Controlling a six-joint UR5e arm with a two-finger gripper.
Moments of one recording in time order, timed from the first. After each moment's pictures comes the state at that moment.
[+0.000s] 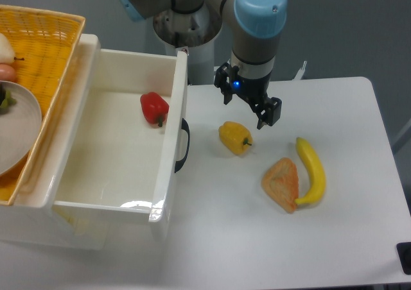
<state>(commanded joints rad) 2.55 -1.71 -1.57 -1.42 1.54 1.26</state>
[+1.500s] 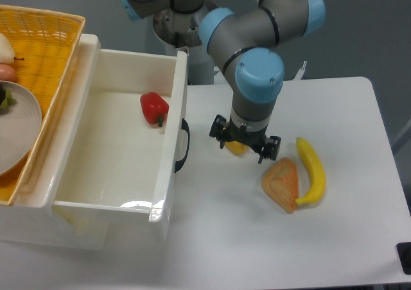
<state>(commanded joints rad) 2.49 -1.91 -1.56 -1.30 1.52 0.79</state>
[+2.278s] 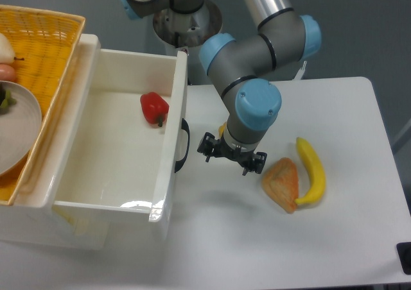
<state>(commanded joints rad) 2.49 -1.97 -1.57 -1.31 1.44 0.77</state>
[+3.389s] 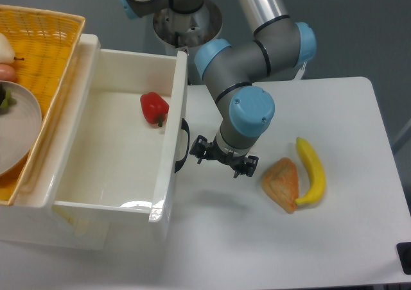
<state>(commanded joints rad) 2.46 -1.96 -1.57 -1.31 1.42 0.77</state>
